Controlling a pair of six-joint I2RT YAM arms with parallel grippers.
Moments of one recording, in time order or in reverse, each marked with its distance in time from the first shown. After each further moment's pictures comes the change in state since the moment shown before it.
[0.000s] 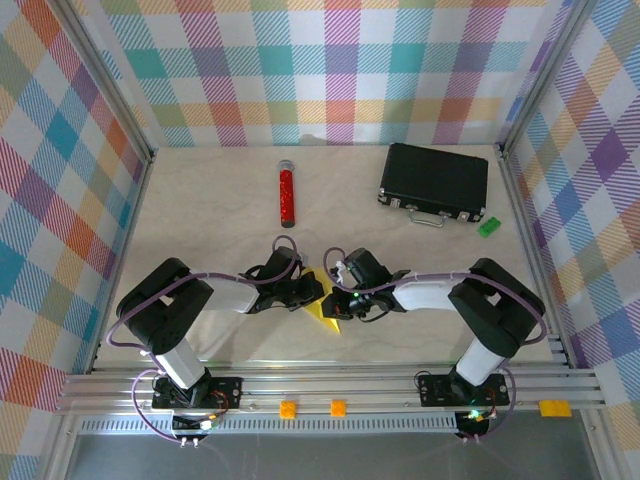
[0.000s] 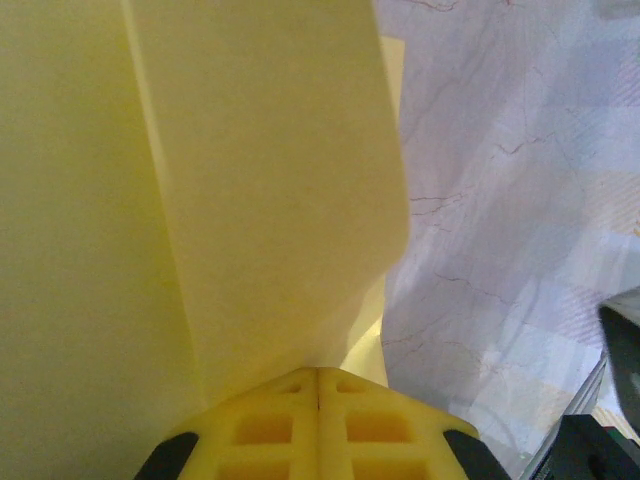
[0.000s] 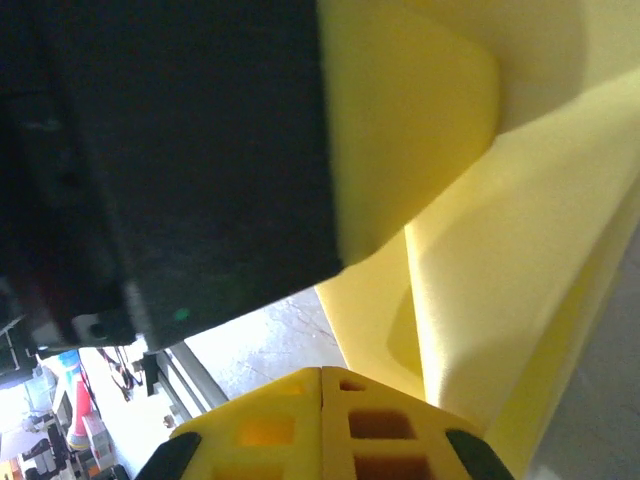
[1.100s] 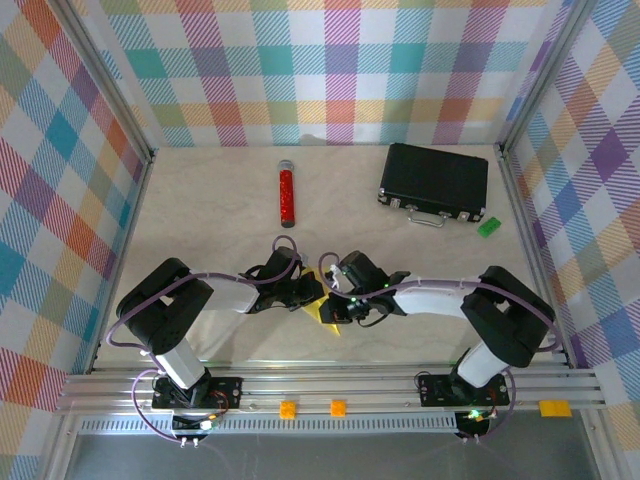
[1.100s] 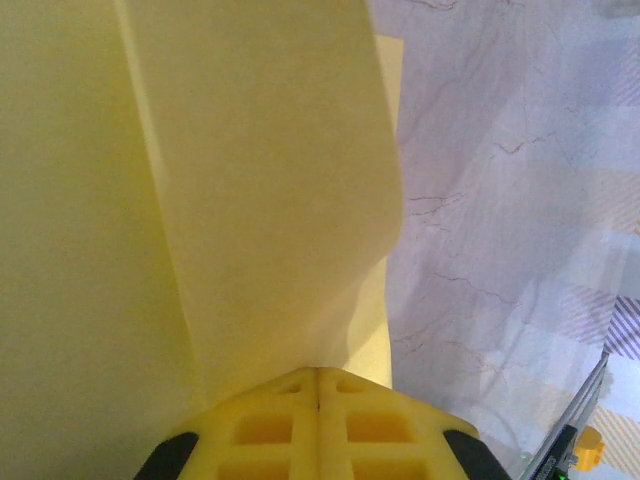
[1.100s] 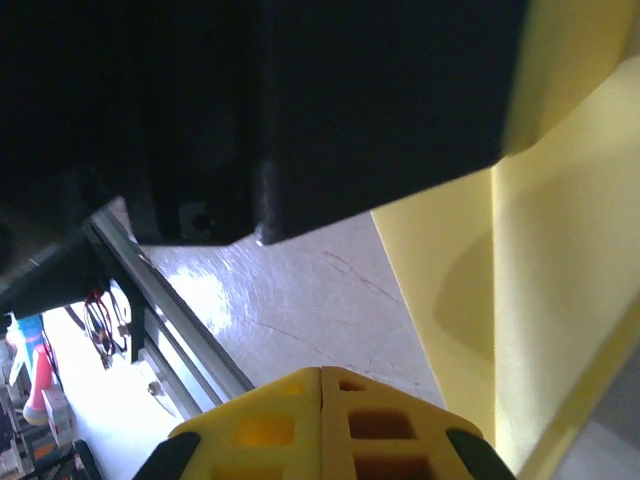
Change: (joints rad) left arm 0.000 0.000 0.001 -0.002 0.000 0.004; right arm 0.063 -0.067 0.024 -0.111 0.053 -0.064
